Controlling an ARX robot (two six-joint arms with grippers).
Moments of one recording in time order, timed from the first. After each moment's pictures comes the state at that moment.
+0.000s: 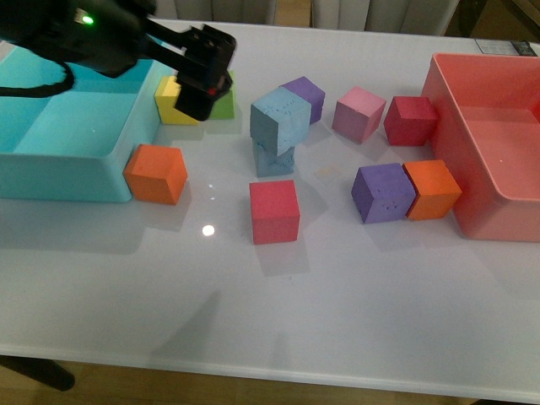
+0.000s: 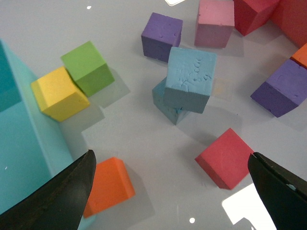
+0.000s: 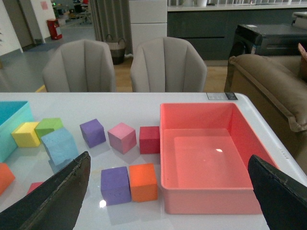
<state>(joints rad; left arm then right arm) -0.31 1.85 1.00 0.22 0.19 0.21 0.00 0.00 0.02 0.00 0.00 0.00</state>
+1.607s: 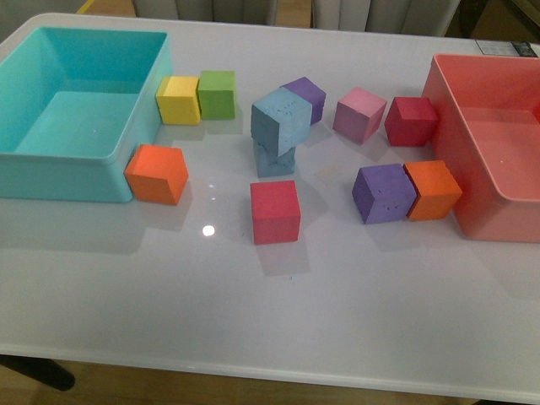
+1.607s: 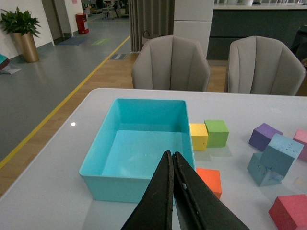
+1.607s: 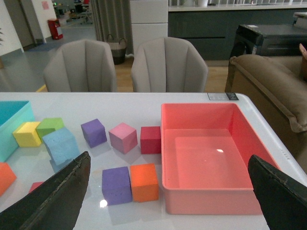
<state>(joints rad) 0.00 0.57 0.02 0.56 0.00 0.00 0.00 0.00 0.02 0.00 0.00 0.00</state>
